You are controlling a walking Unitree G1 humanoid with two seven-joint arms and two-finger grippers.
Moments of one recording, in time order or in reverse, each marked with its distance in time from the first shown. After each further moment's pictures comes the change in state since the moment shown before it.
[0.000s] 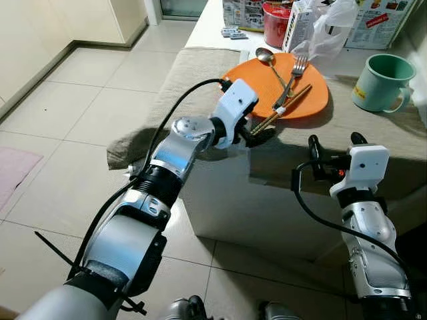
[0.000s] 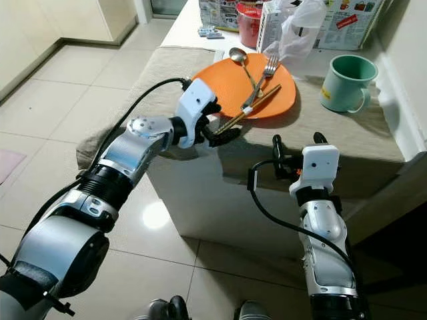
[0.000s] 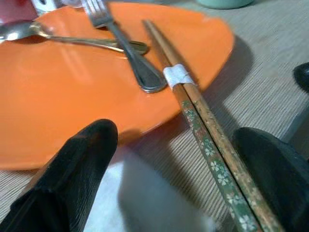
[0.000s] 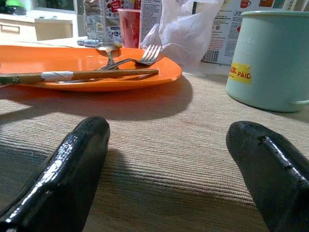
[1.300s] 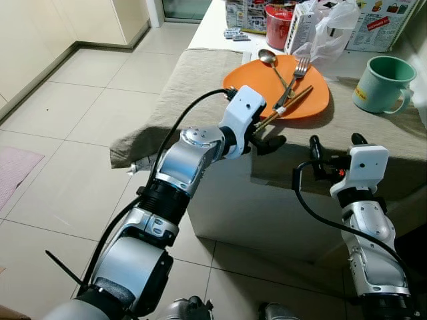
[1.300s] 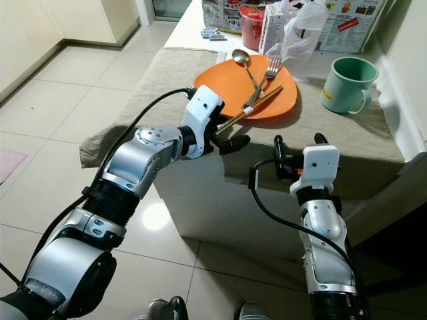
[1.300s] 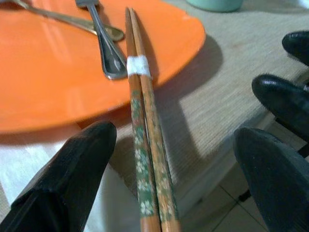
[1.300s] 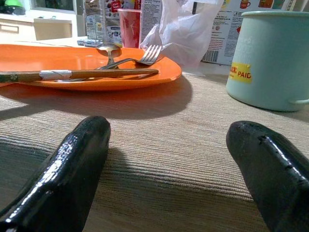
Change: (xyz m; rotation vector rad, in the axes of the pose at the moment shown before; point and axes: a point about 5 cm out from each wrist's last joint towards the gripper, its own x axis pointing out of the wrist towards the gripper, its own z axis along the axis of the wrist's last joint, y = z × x) left arm 0.002 -0.029 0.002 -0.173 0.036 -0.013; right arm 0.002 0.000 -0.002 0.000 -0.001 0.000
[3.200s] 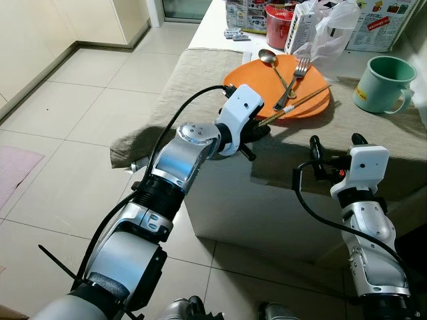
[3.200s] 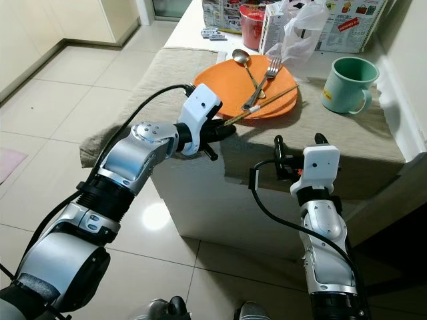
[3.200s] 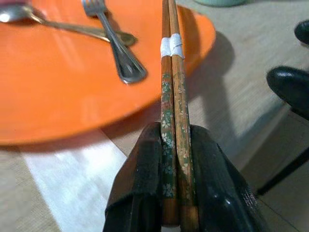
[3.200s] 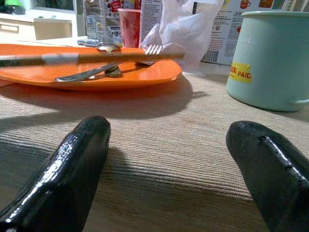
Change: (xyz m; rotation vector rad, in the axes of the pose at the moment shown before) left arm -0.004 0.011 0.007 0.102 -0.009 0.021; right arm -0.001 0.000 0.000 -0.001 0.000 0.000
